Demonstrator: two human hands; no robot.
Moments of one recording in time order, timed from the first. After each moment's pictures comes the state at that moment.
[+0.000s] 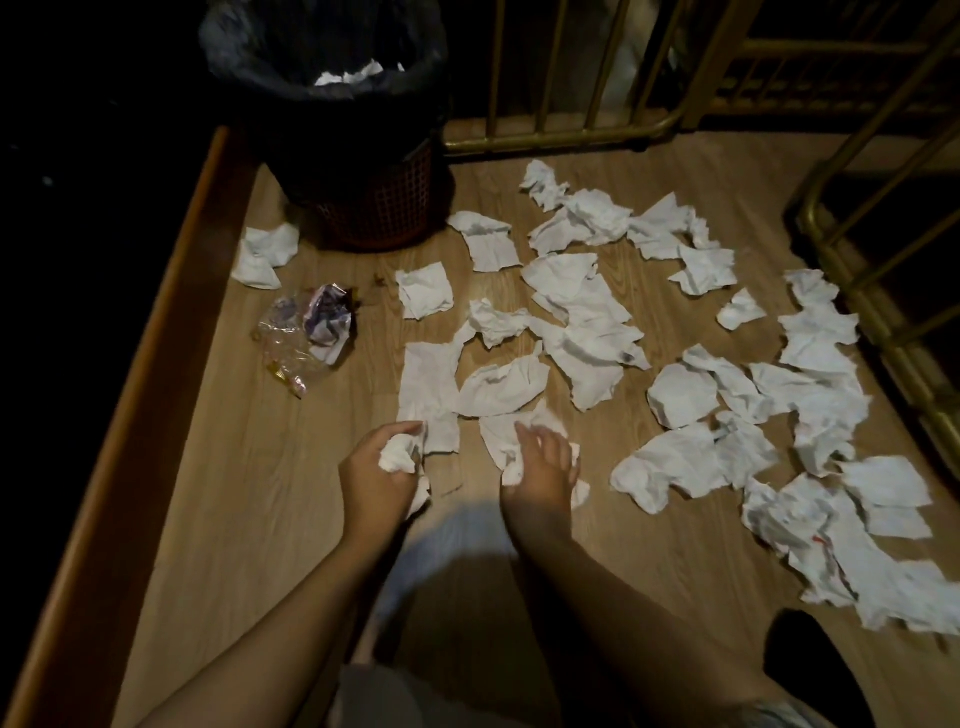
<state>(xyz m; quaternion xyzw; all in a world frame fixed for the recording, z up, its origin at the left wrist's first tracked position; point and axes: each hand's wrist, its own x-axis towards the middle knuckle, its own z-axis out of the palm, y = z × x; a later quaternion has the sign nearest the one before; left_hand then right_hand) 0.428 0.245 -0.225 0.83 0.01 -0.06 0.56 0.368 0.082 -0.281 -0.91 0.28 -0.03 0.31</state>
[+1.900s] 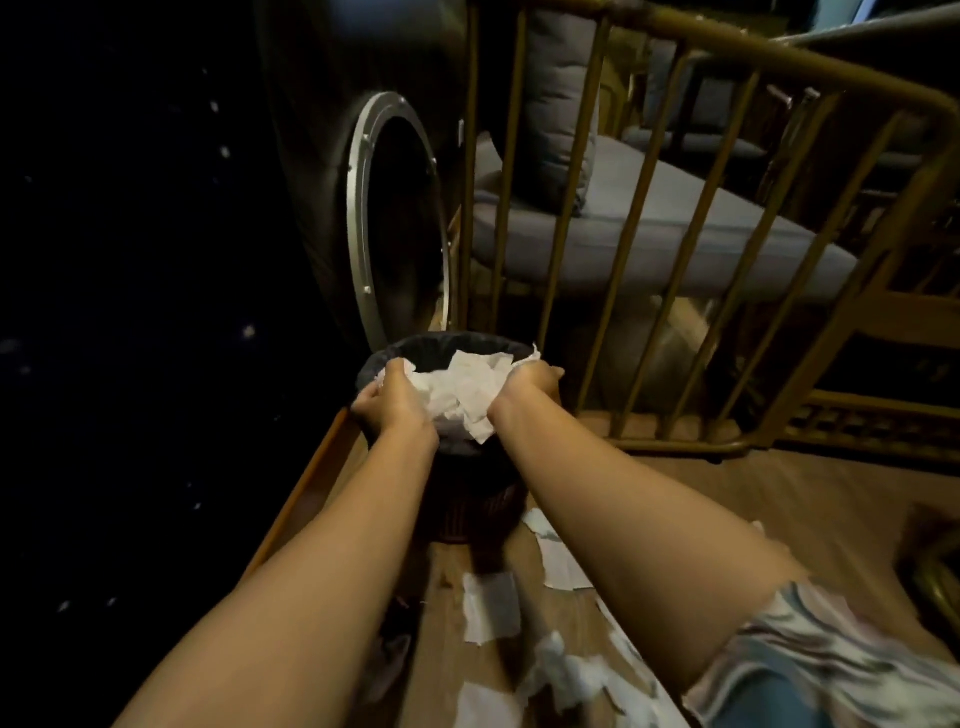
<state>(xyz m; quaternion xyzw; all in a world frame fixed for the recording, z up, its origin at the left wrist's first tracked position) 0.792 0.186 0.008 0.42 0.31 0.10 0.85 0.791 0.086 0.025 -0.54 0.36 -0.07 0.76</state>
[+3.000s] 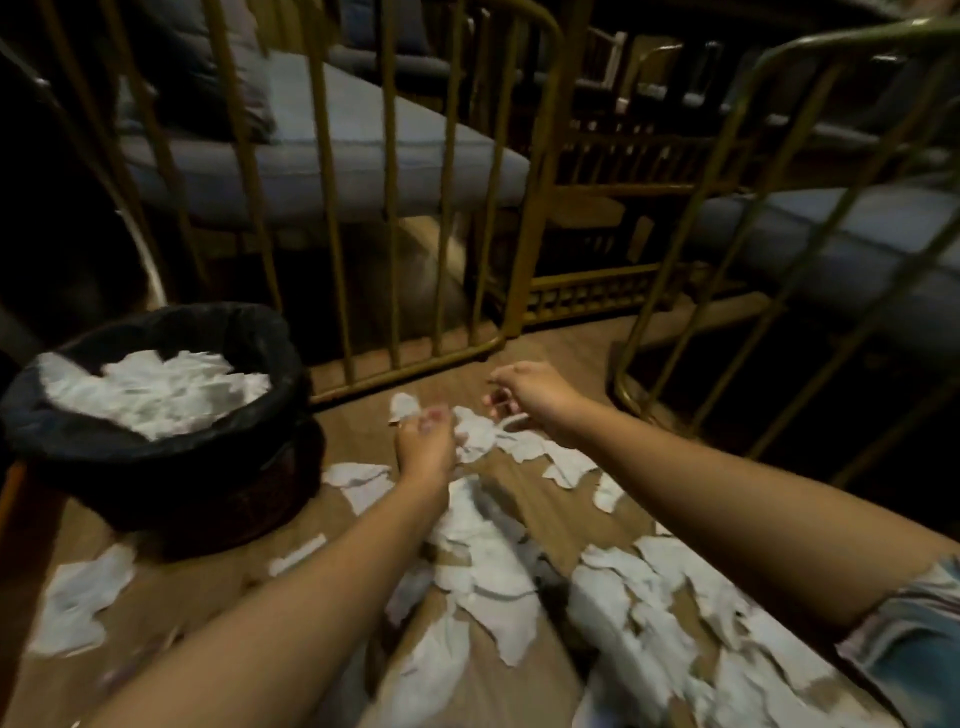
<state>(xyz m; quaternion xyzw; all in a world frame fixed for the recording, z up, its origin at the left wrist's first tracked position) 0.637 -0.007 -0.064 0.67 0.02 -0.27 0.69 0.576 -0.118 0.007 -0.73 0.33 -0.07 0.59</state>
